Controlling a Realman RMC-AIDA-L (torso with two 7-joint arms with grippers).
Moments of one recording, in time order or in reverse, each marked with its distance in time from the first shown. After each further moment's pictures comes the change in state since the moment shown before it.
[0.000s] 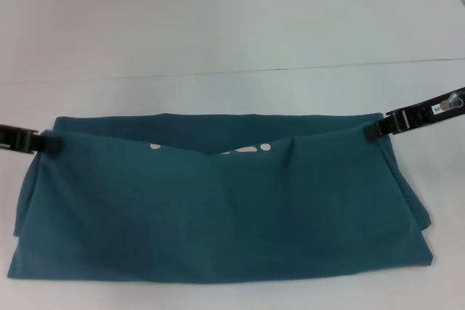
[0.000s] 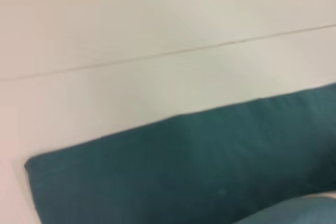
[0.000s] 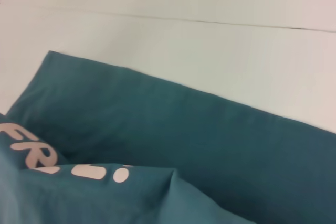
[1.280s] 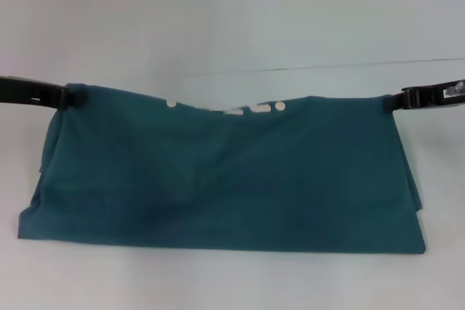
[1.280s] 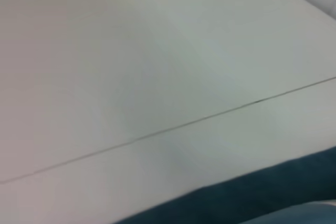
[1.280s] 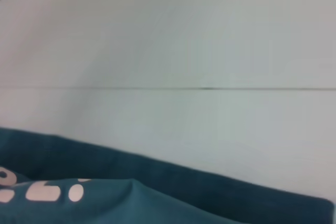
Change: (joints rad) left arm -0.029 -0.045 0.126 -0.034 -0.058 -0.302 -0.001; right arm -0.031 0.025 0.083 0.093 0.000 0.277 -0.055
